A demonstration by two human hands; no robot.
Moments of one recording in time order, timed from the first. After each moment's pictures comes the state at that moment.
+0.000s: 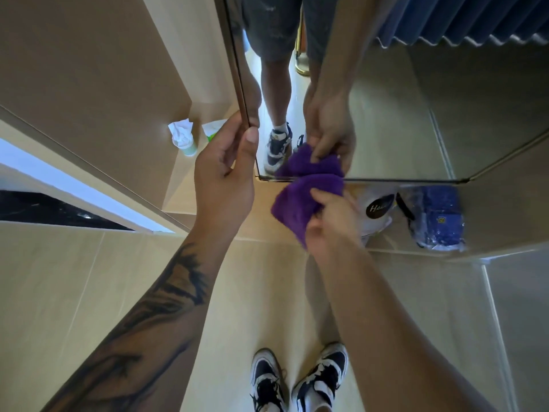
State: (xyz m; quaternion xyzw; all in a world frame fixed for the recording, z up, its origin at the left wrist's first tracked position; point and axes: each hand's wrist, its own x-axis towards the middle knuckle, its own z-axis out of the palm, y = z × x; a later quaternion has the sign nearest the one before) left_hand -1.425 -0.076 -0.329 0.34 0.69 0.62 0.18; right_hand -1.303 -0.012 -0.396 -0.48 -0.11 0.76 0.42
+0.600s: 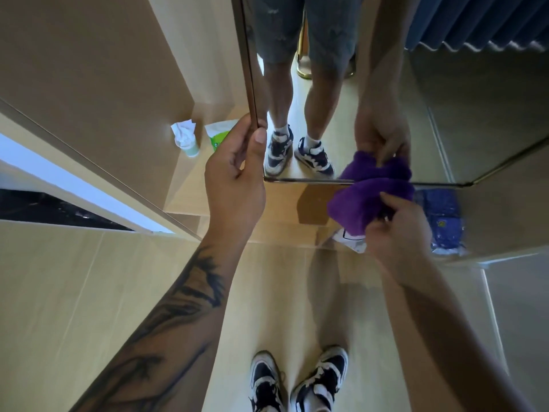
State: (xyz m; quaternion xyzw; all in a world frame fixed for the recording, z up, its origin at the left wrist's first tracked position) left_hand -1.420 -0.072 -0.337 0.35 0.68 0.63 0.14; right_hand -1.222 0.030 -0.420 -0.58 -0.19 0.70 0.37
